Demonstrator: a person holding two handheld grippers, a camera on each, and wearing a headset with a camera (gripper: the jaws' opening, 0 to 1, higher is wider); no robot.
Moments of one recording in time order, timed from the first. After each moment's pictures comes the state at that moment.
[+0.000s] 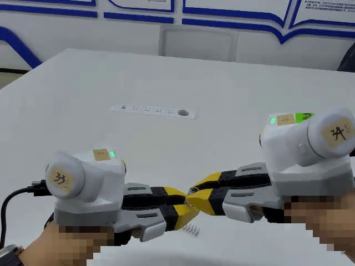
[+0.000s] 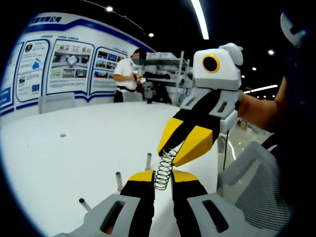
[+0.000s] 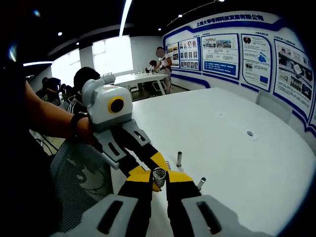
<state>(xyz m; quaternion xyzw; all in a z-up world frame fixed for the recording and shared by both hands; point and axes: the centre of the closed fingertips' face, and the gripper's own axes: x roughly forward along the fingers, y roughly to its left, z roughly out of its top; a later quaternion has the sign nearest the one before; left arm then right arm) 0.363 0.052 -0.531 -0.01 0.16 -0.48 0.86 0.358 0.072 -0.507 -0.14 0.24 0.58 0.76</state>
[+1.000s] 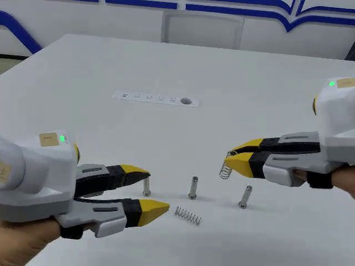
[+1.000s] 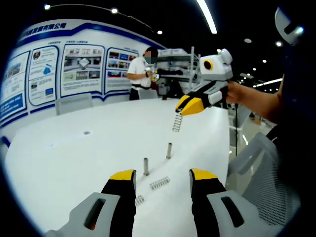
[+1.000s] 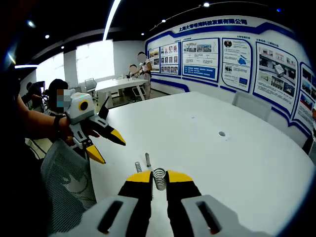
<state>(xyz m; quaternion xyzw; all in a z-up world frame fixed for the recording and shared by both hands) 0.353 0.124 -0.524 0.03 0.17 -0.42 0.89 0.412 0.013 -0.480 -0.13 0.22 0.51 0.82</state>
